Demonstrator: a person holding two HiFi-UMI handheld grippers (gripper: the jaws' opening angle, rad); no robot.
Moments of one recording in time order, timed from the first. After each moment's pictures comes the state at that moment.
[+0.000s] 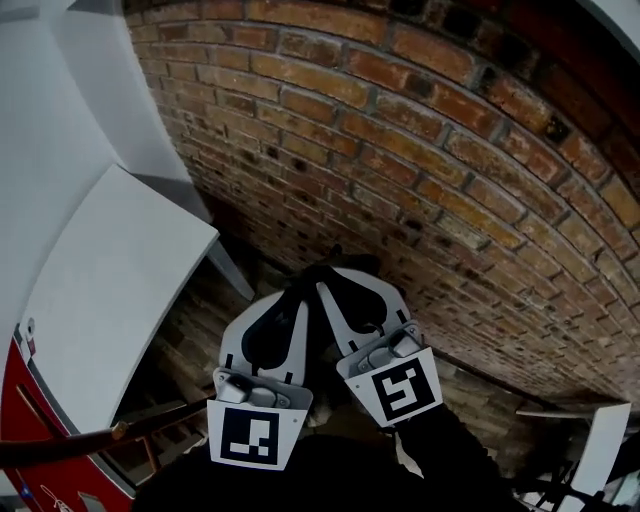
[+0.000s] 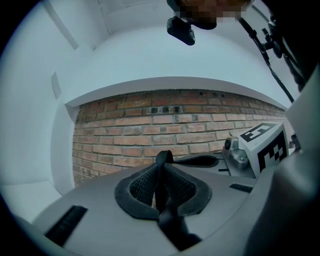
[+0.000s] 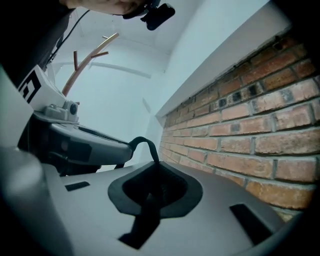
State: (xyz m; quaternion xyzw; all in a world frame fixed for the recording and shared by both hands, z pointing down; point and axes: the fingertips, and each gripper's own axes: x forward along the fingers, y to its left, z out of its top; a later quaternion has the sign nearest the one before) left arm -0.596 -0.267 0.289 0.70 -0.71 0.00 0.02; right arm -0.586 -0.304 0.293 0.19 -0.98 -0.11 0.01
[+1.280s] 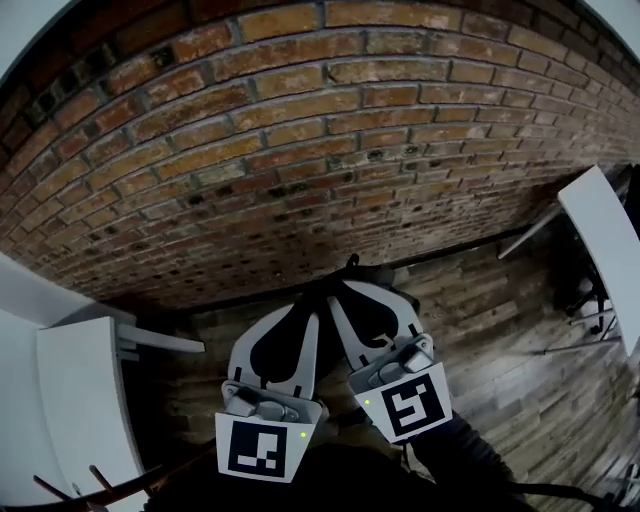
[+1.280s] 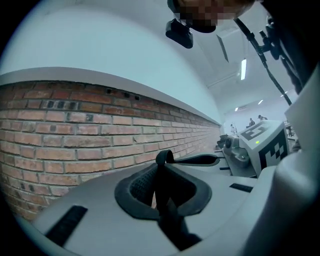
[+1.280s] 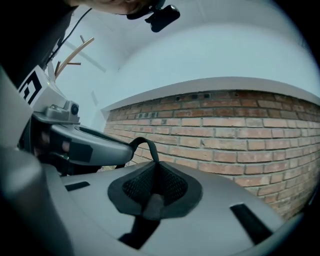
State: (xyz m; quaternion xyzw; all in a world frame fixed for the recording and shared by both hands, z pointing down) left arm -0.264 -0.191 0.297 0.92 -0.40 0.05 -0.01; right arm -0.231 -0.209 0.303 0.55 -0.83 -0.07 0.02
